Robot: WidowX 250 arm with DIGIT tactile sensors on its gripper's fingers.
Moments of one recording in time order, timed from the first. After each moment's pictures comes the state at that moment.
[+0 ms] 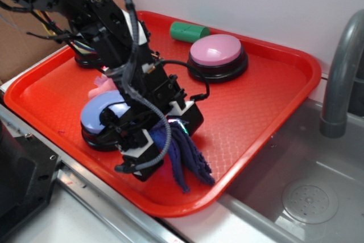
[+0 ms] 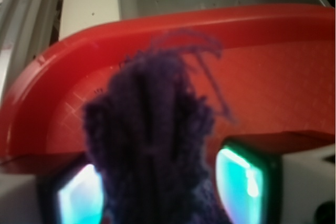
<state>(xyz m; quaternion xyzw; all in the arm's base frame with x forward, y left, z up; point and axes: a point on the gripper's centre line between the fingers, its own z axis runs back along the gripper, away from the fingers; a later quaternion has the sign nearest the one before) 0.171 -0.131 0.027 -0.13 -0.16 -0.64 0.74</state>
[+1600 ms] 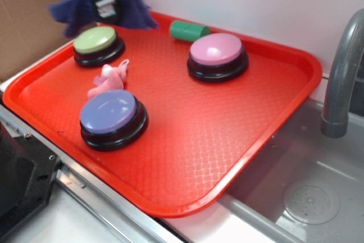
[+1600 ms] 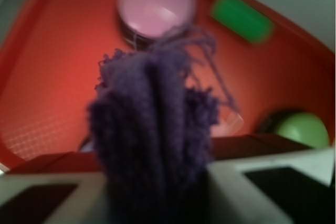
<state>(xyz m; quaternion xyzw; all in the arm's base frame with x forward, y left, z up) 0.213 0.012 0.150 0.00 -0.04 -0.18 0.98</state>
